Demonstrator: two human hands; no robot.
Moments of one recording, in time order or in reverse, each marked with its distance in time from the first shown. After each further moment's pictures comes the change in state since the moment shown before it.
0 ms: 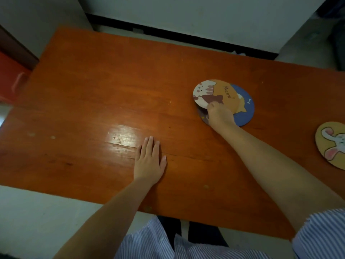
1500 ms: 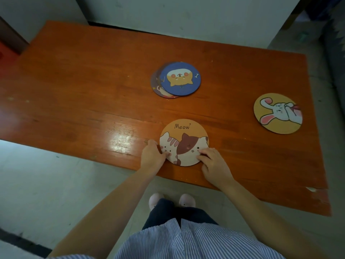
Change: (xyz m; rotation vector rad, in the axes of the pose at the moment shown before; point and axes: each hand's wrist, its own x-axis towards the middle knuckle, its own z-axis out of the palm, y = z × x) left_hand -0.092 0.211 0.031 -0.589 -0.048 -0.465; right_hand -0.292 0.135 0.081 0.358 0.139 -0.178
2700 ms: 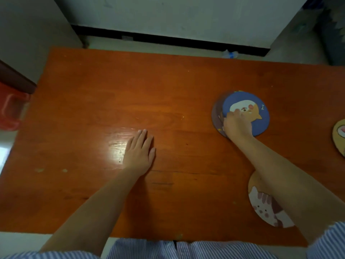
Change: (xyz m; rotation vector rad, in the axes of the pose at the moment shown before) left_hand 0.273 -0.106 -0.218 0.618 -0.026 0.621; right_hand 0.337 -0.087 0.024 -0.467 -0.123 0.595
